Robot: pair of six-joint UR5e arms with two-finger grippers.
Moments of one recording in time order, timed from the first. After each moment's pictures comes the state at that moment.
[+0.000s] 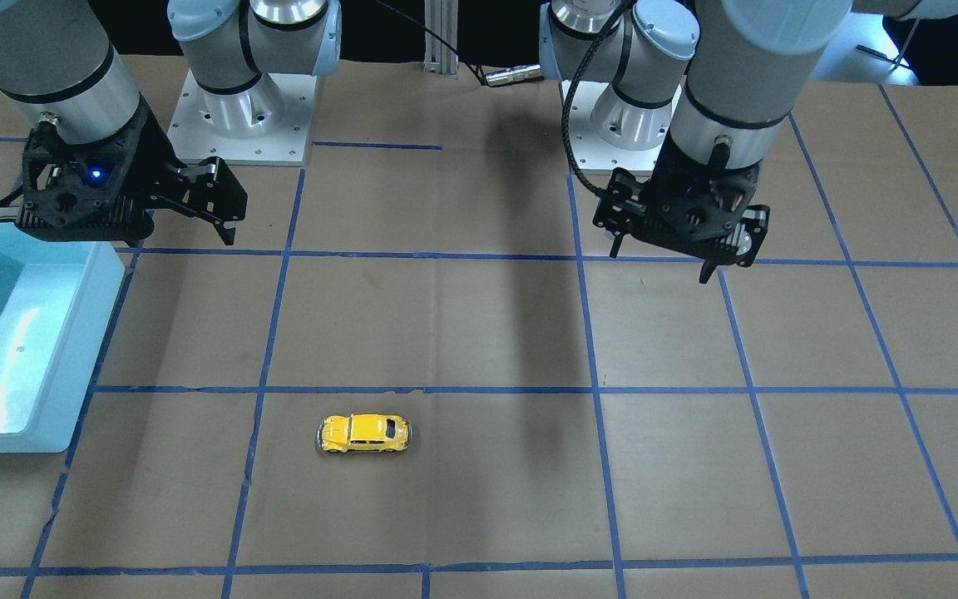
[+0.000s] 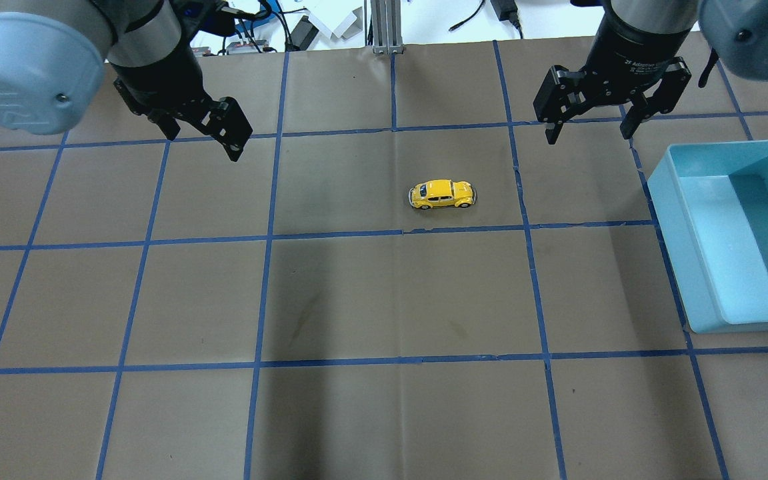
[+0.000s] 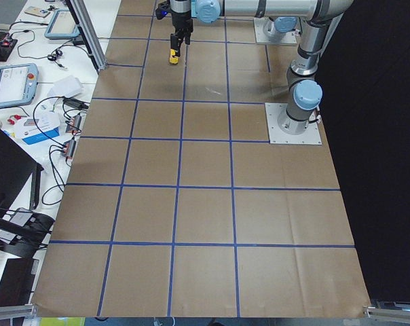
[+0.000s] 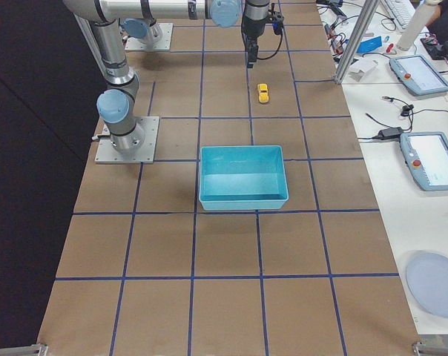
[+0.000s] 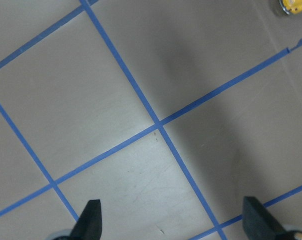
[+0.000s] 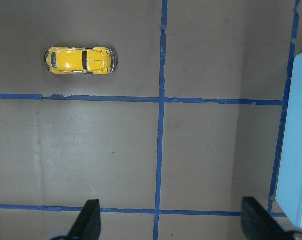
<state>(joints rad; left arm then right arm) -1.59 -1.65 -1.51 -1.52 1.62 0.28 1.55 -1.49 1.49 -1.53 -1.56 -0.05</state>
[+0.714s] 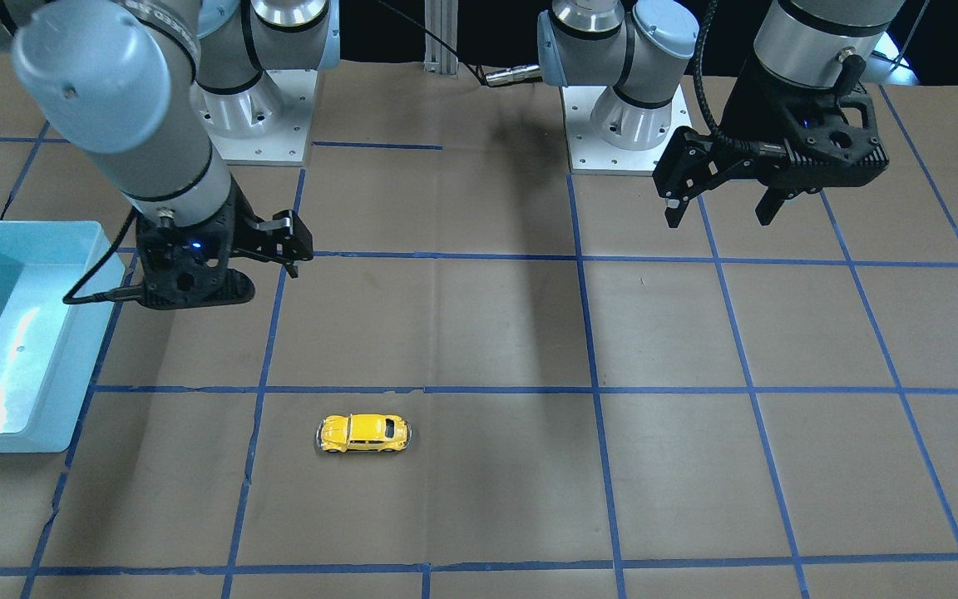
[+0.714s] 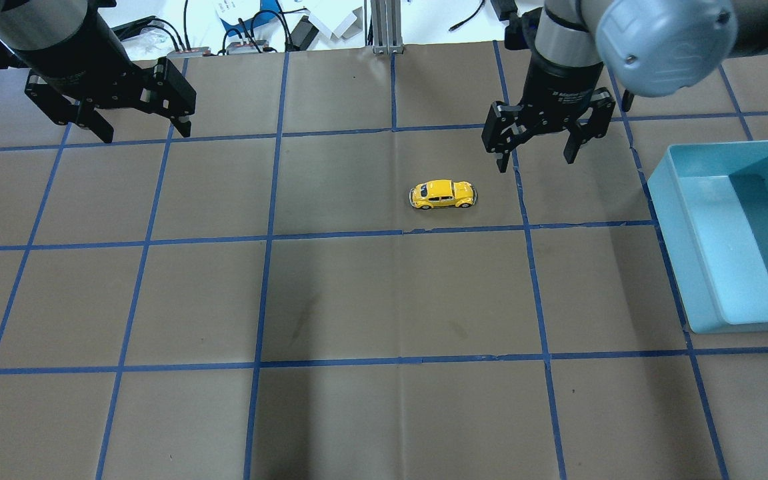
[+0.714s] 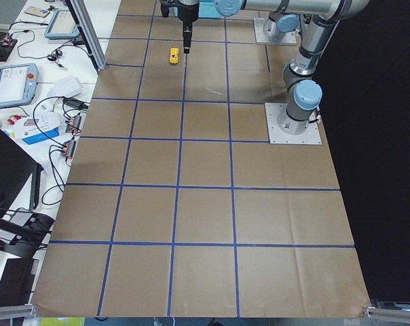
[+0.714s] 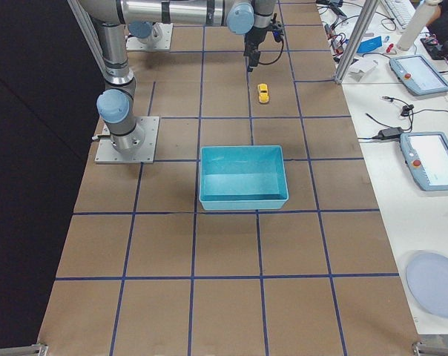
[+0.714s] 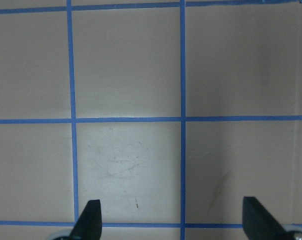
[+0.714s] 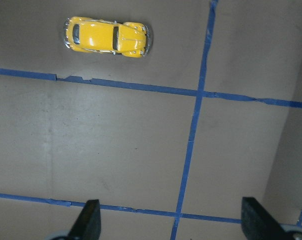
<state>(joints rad) -1.51 -1.57 -1.50 -1.56 1.58 0.01 1.67 -1.34 1.48 -1.56 -1.55 -0.04</state>
